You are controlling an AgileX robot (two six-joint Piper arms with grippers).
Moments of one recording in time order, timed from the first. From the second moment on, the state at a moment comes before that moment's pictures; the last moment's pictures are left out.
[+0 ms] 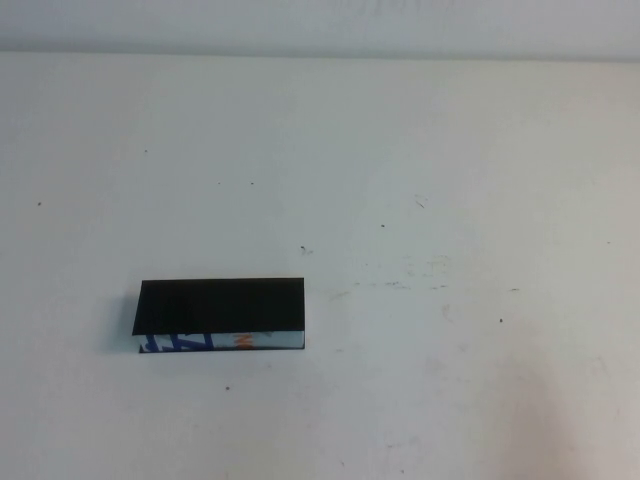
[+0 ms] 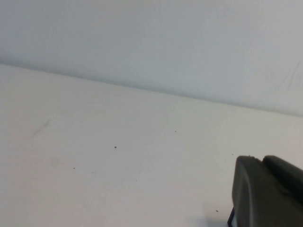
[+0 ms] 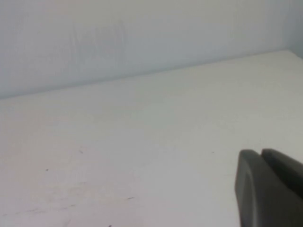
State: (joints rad) right arm 0.02 0.20 -0.06 0.37 0.04 -0.17; left arm -0.24 0.13 0.03 -1.21 -0.18 1.02
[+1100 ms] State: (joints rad) right arm -0.04 -0.01 0.03 0.36 0.36 -0.18; left arm -0.24 0.13 0.03 -1.21 -0.18 1.02
